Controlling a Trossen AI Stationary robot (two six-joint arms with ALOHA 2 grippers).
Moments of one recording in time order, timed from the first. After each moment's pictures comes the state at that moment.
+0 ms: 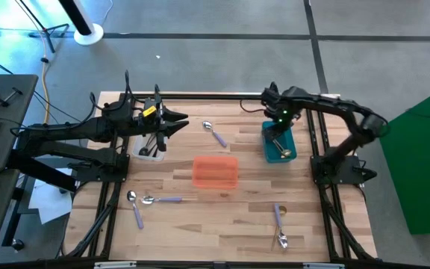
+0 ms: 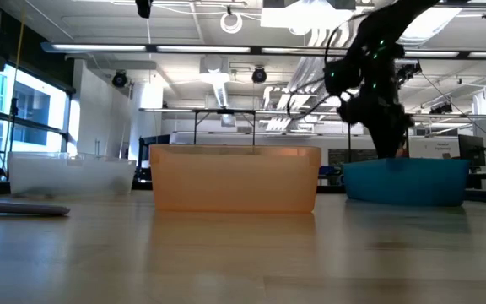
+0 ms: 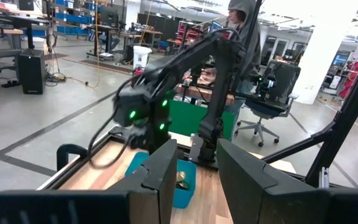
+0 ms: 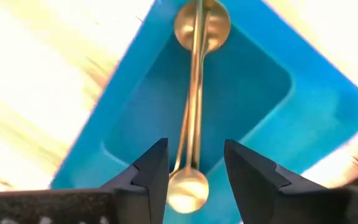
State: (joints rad) left arm 0.12 0.90 0.83 0.07 -0.06 -0.18; right arm -0.66 1.56 1.08 -1.12 -0.11 0.19
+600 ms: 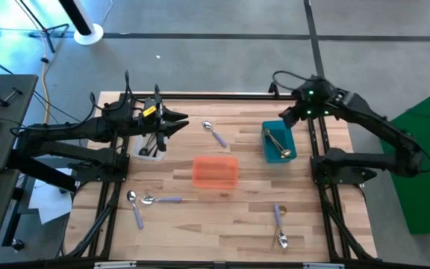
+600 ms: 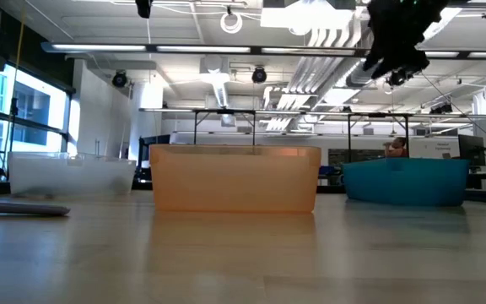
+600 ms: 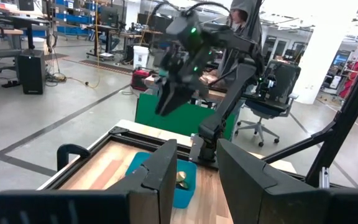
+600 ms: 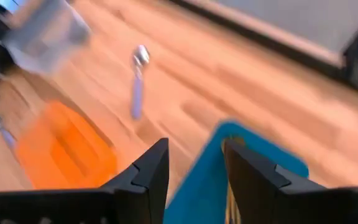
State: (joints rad) left arm 0.13 0.90 0.83 0.07 -0.06 -0.18; right arm -0.65 0.96 1.08 -0.94 -0.12 0.34
